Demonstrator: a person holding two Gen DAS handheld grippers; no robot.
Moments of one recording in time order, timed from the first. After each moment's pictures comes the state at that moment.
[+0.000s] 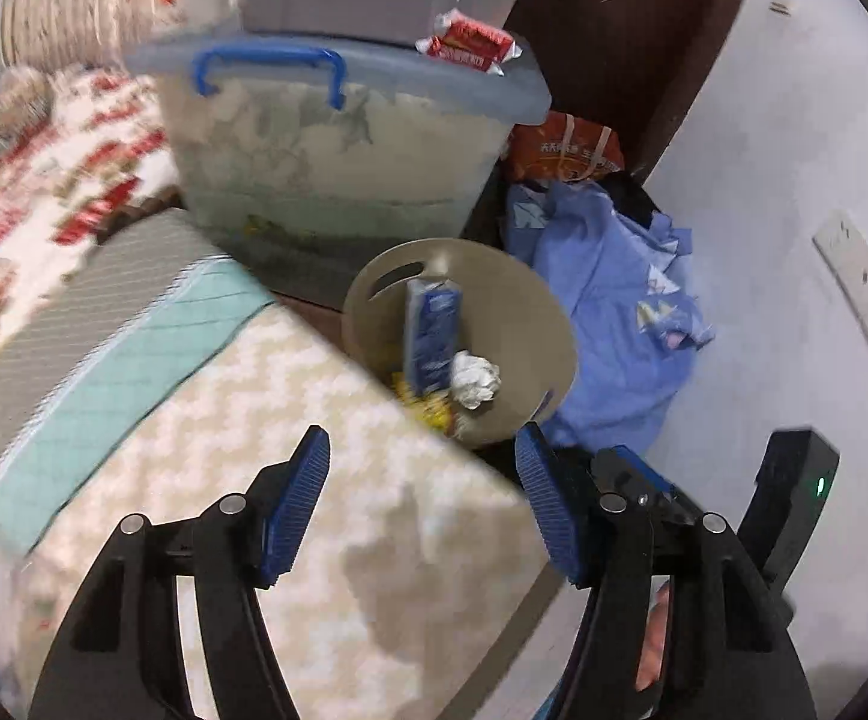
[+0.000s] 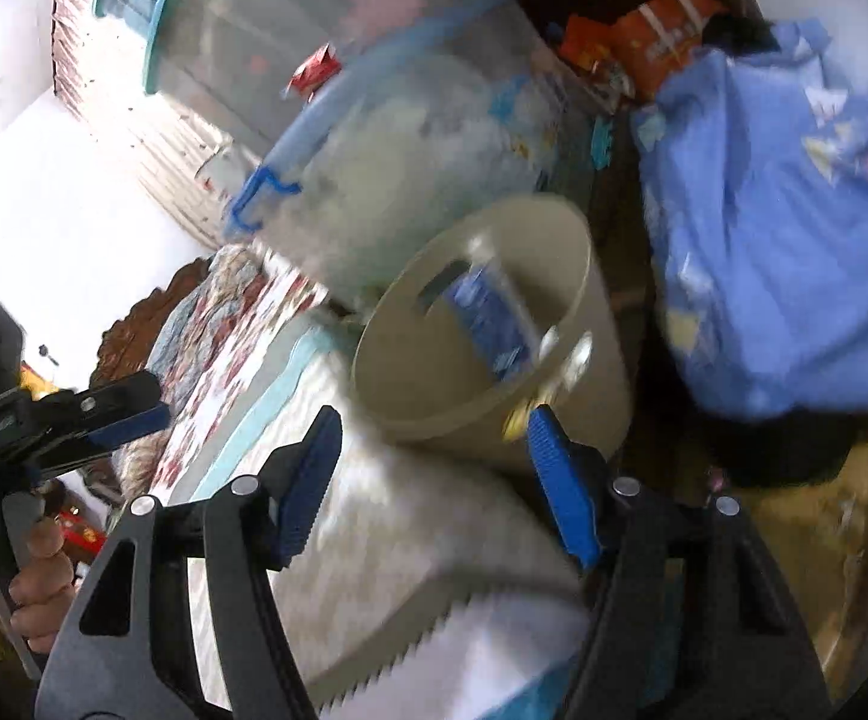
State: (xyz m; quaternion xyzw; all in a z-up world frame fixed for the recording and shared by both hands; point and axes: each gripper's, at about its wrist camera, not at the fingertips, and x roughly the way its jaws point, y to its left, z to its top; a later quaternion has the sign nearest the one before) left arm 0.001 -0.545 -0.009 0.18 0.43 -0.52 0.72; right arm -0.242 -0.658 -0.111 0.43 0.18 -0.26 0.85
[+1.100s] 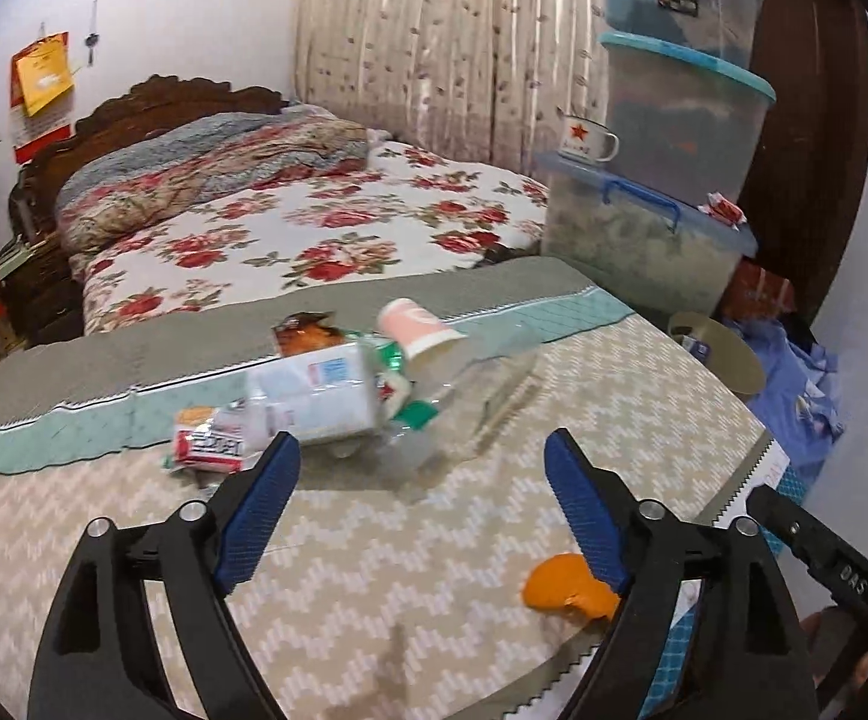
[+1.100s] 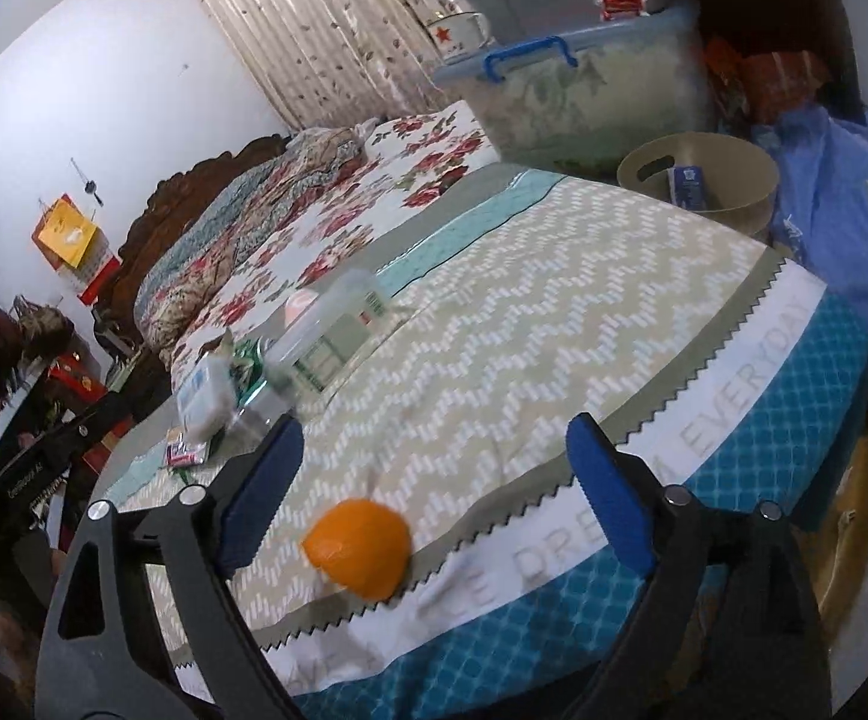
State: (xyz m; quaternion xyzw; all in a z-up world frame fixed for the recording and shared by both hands) left arm -0.001 -0.140 0.022 0.07 0.32 -0.29 0.90; right arm -0.194 -0.352 -0.031 0.32 0.27 -0.20 0.89
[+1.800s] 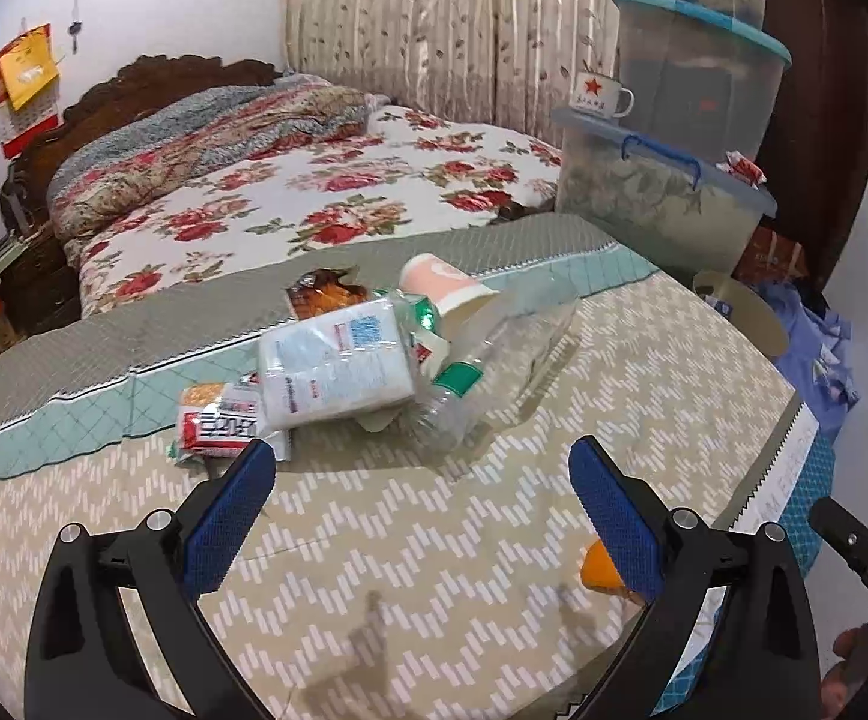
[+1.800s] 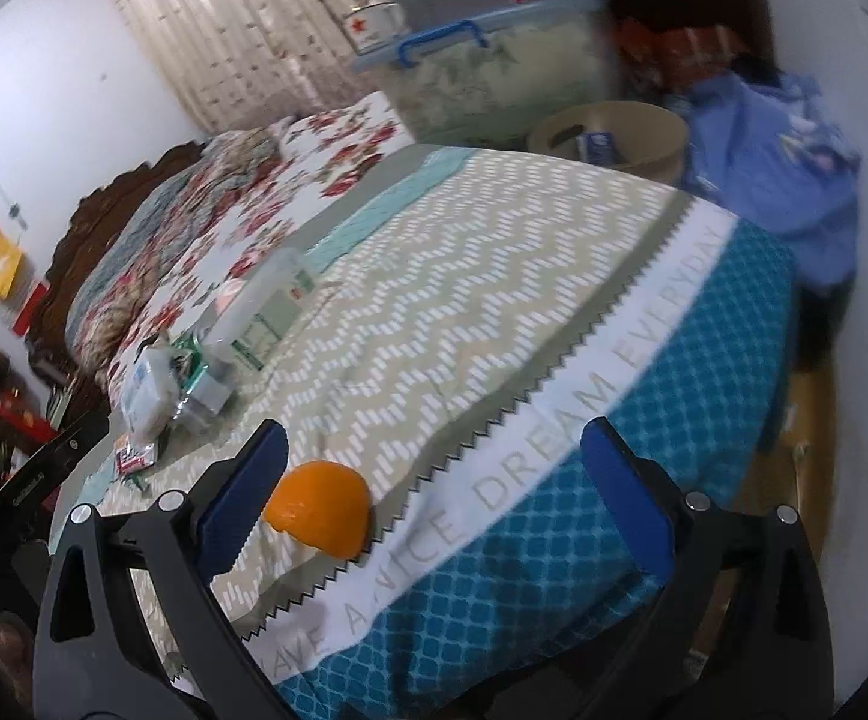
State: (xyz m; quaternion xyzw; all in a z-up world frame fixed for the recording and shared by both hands) left arm 0.033 -0.142 -0.007 0.10 0.36 -0.30 0.88; right arm -0.218 -0.333 -0.042 0.35 0.29 -0.30 0.84
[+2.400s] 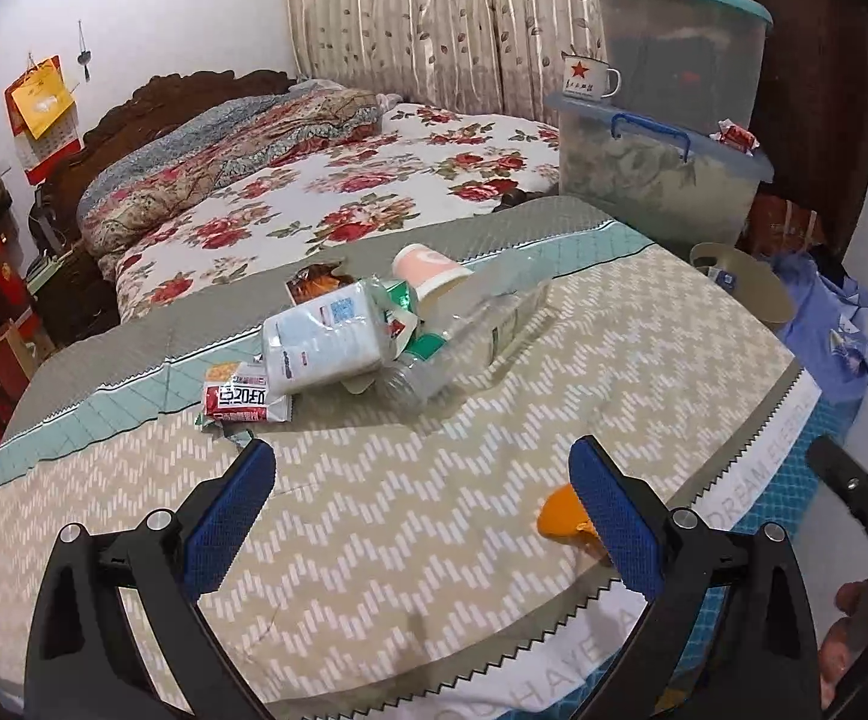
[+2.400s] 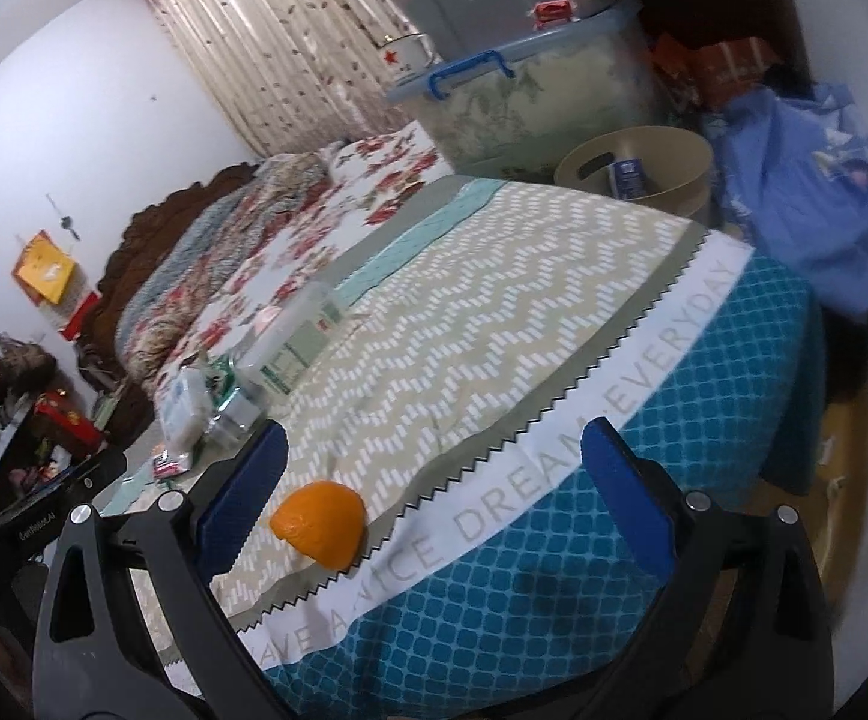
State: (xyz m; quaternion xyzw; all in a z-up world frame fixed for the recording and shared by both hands) left arm -0.036 -0.159 0.013 0.15 0.35 -0.26 0.89; right arm -0.240 -0.361 -0.041 0.34 0.24 -0.23 0.88
